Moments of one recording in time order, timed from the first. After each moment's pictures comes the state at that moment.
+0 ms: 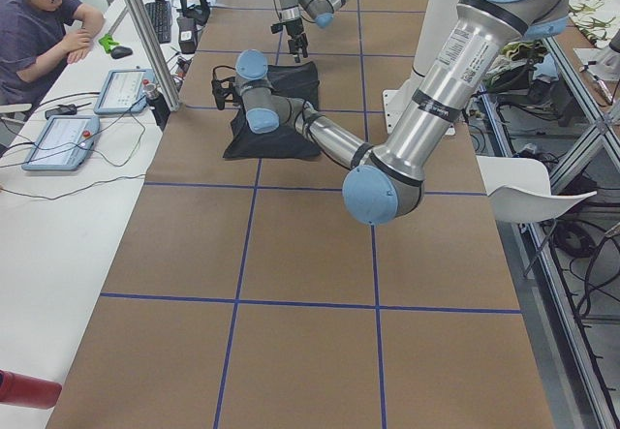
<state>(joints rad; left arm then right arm) -0.97 -2.10 -1.52 -2.31 -2.20 -1.54 0.83 -1.20 1.41 -0.90 2.52 1.40</state>
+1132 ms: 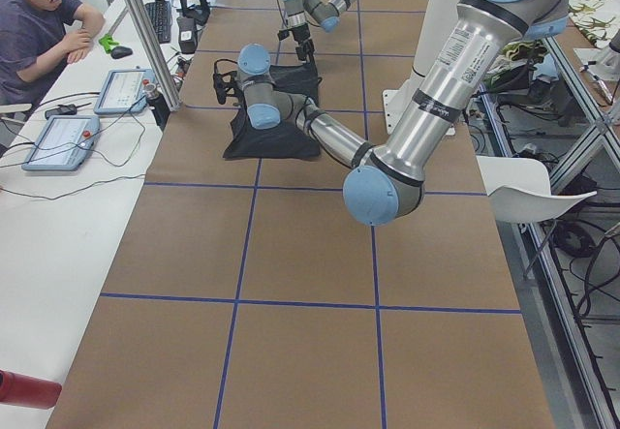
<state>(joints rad) -0.97 -2.10 -1.55 -2.31 -2.20 -1.55 0.79 -1.21 1.41 -0.90 2.52 1.41</state>
